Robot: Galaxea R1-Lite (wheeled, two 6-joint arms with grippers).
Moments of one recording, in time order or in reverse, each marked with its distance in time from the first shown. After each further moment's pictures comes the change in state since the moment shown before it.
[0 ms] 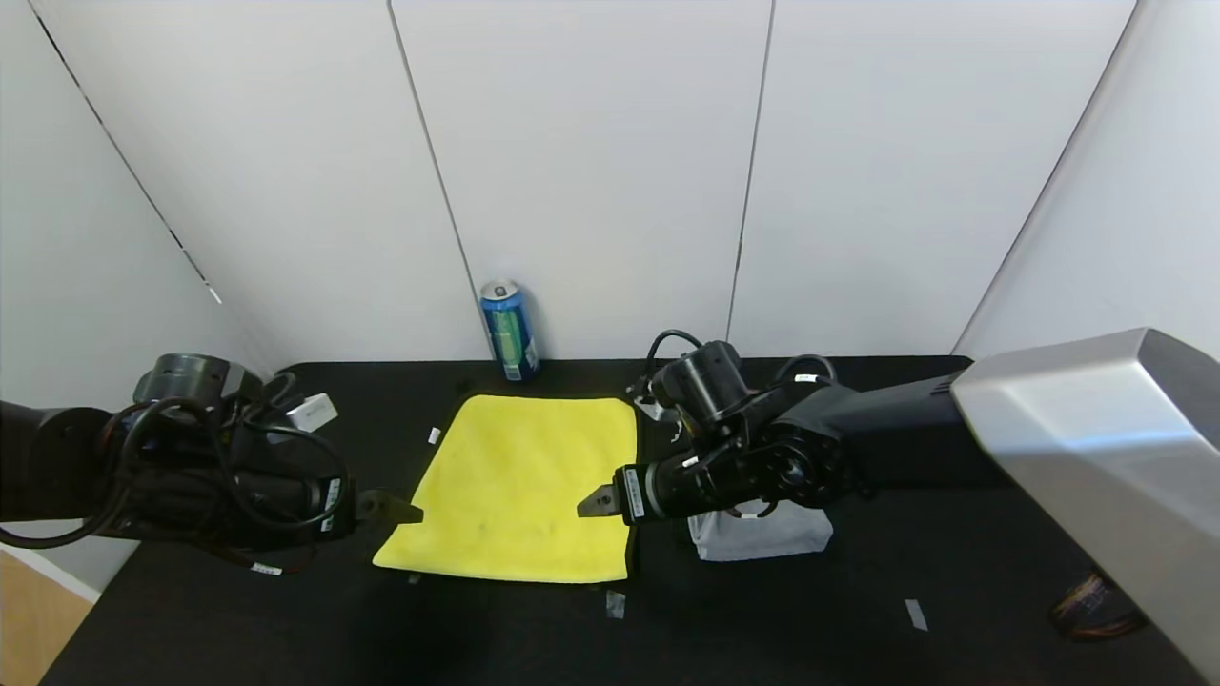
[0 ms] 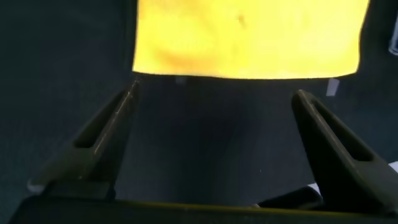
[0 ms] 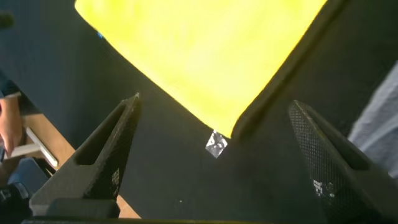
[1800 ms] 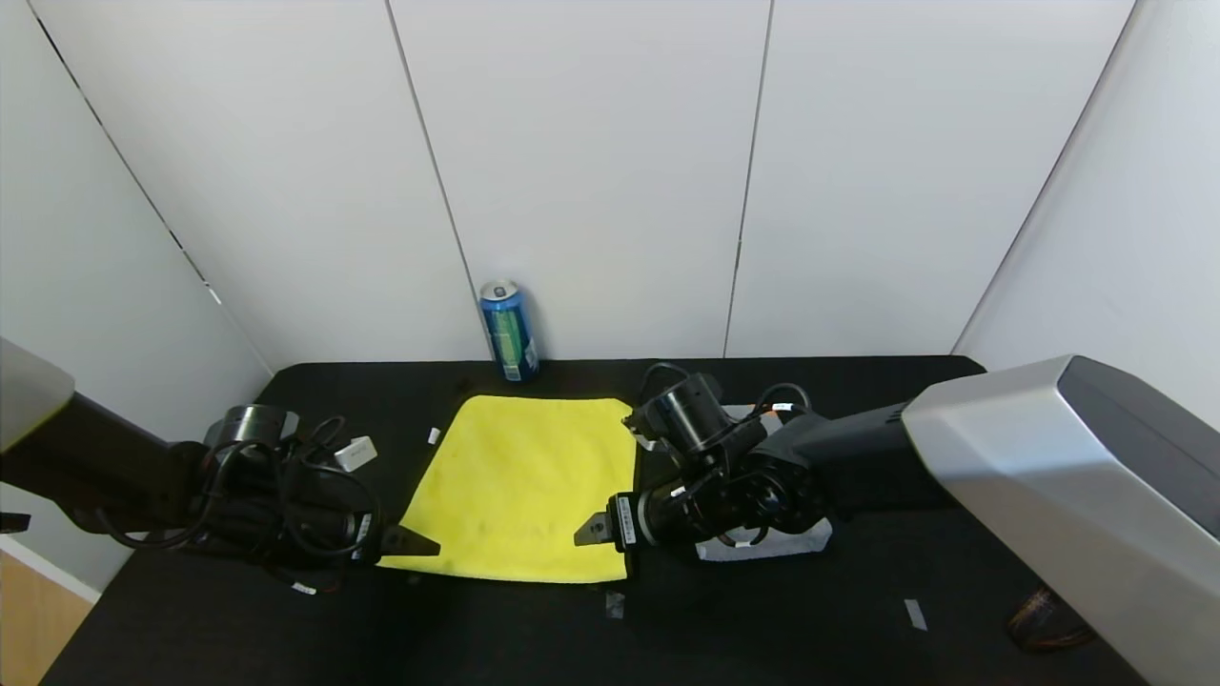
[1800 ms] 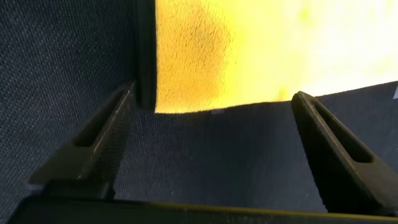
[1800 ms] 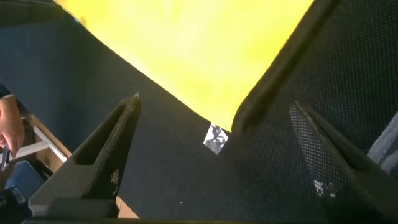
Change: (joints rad) left arm 0.040 0.270 -0.045 -0.094 -0.063 0.150; right arm 0.022 0.053 0.014 -0.004 -0.007 0.064
